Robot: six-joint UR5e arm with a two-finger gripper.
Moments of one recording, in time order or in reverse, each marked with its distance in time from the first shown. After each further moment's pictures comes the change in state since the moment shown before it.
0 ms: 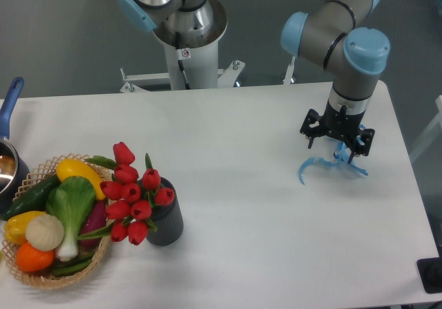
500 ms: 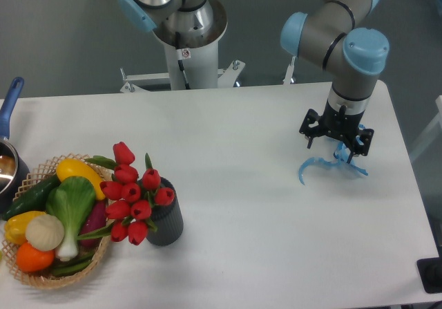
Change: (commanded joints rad) arm 0.002 0.011 -0.012 0.018 -0.012 -0.002
